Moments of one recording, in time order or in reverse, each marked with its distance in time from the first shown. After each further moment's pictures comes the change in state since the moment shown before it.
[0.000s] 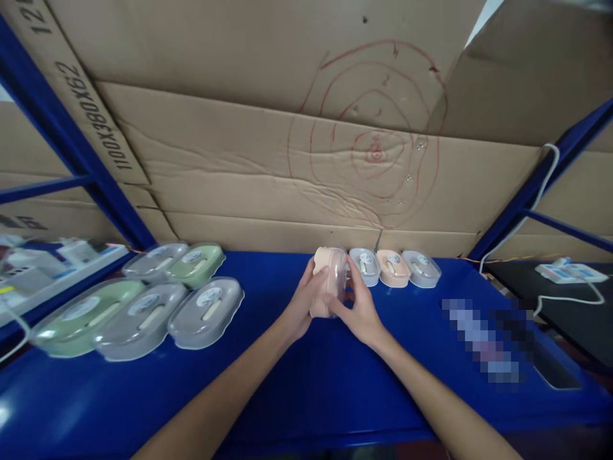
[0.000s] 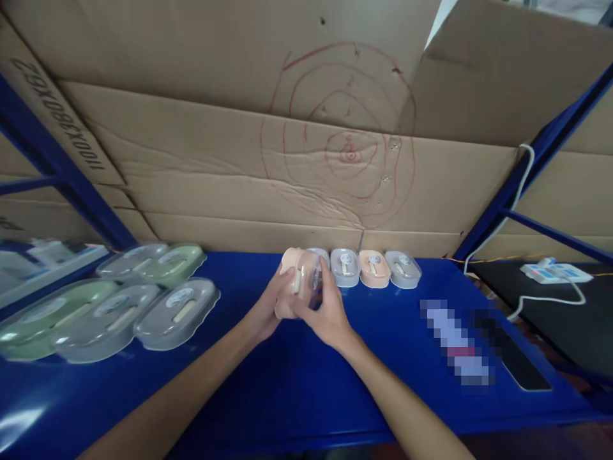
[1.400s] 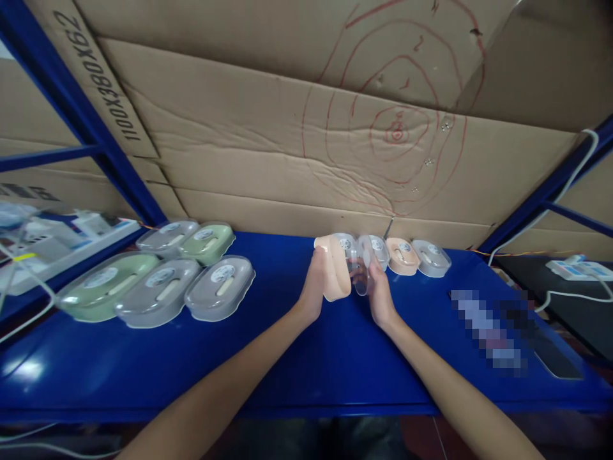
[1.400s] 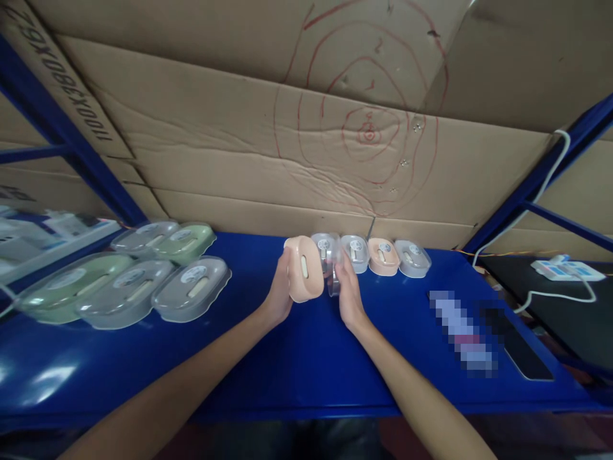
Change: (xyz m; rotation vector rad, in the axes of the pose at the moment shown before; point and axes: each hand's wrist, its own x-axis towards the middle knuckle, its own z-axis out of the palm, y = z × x) left_hand 0.000 -0.015 0.011 -0.111 0.187 0.008; right_hand 0.003 0.002 -0.006 0.304 0.121 0.155
